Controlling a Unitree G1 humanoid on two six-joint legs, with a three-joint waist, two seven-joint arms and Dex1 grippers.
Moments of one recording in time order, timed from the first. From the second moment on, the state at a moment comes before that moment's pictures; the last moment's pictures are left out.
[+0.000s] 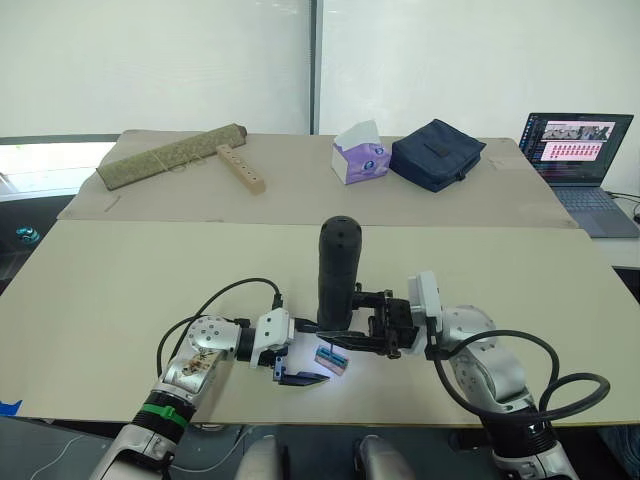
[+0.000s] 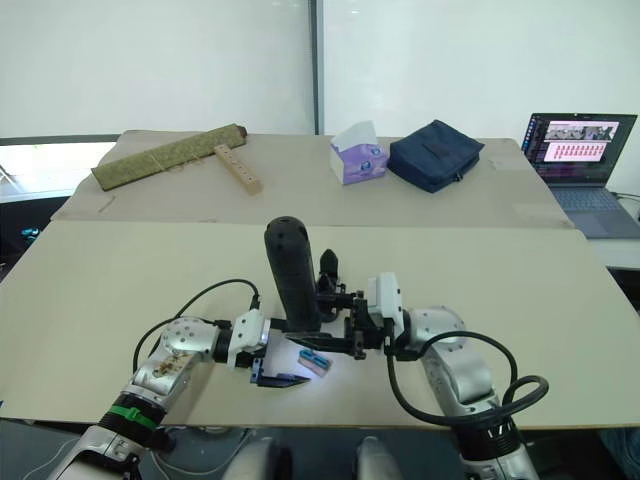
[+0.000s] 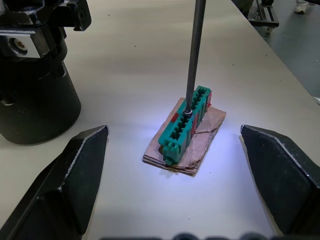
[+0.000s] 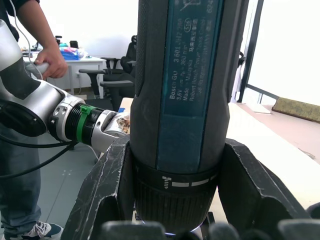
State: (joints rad) left arm -0.31 0.45 -0.29 0.23 -0.17 -0.13 -1.28; right arm -0.26 -0.35 0.16 -0.21 0.49 0.09 1.19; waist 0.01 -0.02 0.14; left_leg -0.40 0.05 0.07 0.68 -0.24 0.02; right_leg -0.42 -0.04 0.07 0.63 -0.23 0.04
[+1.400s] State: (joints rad) left arm -0.11 0.59 -0.01 -0.17 -0.49 0.11 -1.18; right arm -0.32 -0.52 -0.04 -0.49 0.80 0.34 1.01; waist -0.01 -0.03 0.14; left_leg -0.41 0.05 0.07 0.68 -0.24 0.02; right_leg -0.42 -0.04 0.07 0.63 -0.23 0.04
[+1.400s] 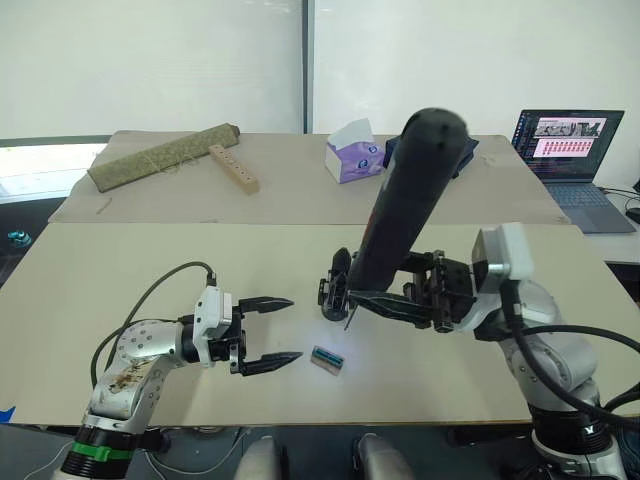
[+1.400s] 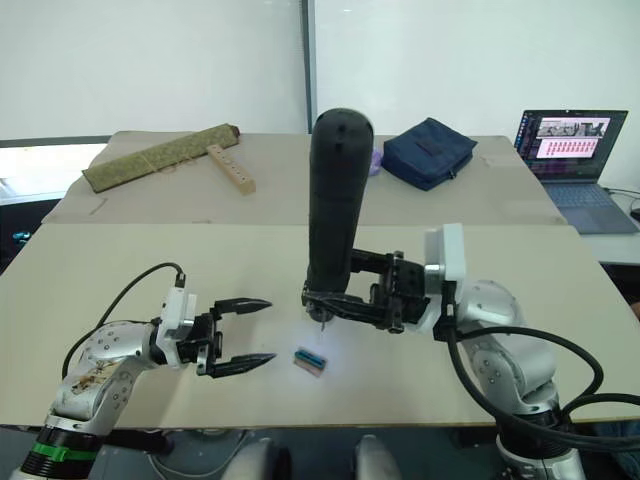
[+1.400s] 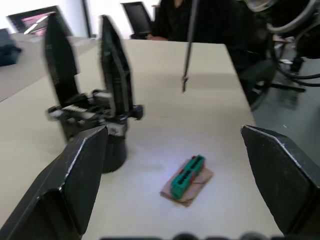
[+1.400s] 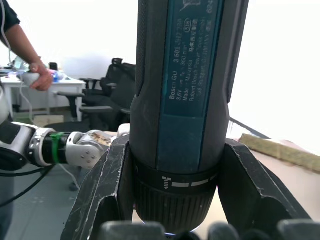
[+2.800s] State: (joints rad) left arm -0.53 0.30 -0.23 0.48 -0.14 -0.05 -1.08; right arm -0.25 -0.62 -0.14 -0.53 0.81 0.35 0.94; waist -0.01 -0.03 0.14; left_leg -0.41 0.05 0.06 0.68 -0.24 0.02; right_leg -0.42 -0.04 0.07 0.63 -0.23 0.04
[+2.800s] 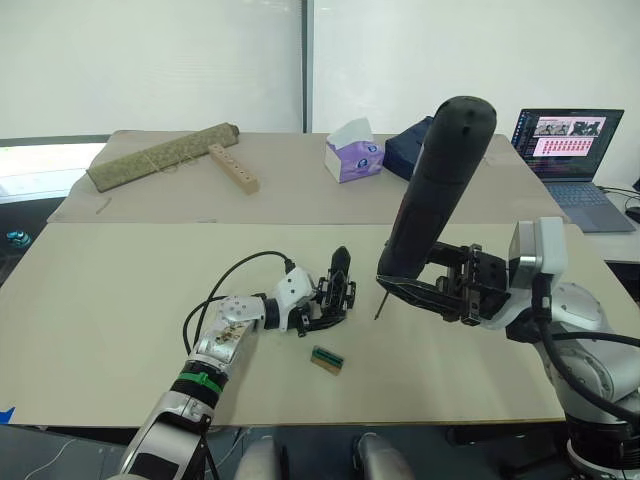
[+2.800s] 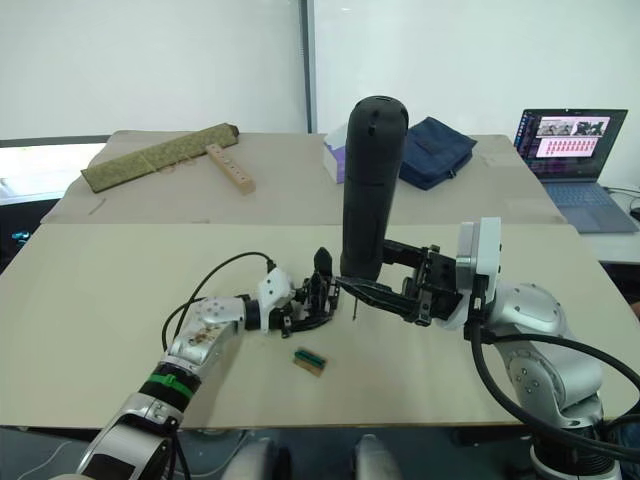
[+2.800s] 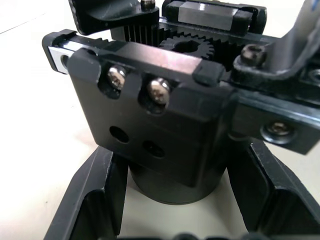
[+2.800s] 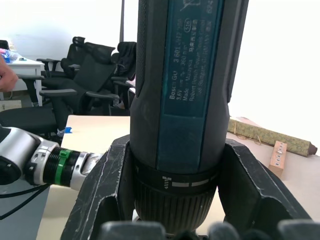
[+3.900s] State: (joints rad) left arm -0.36 0.37 -0.18 0.27 -0.16 0.00 -1.11; right arm -0.27 -0.63 -0.14 -0.53 0.81 0.38 0.93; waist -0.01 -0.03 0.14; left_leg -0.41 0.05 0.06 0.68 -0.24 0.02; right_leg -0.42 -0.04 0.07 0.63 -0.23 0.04
